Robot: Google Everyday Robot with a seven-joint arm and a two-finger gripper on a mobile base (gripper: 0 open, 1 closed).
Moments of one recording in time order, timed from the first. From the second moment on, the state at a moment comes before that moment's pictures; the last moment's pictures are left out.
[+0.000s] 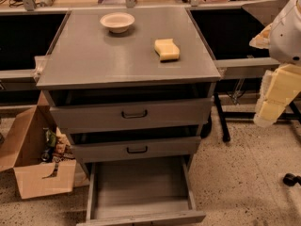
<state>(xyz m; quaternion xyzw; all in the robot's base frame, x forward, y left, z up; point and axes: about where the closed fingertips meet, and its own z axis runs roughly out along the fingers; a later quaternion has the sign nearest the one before) 0.438 -0.216 0.977 -0.60 0.78 -0.04 0.16</state>
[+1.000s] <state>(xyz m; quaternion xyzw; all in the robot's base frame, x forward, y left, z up) 0.496 -0.221 0.981 -0.58 0.78 -0.01 0.23</state>
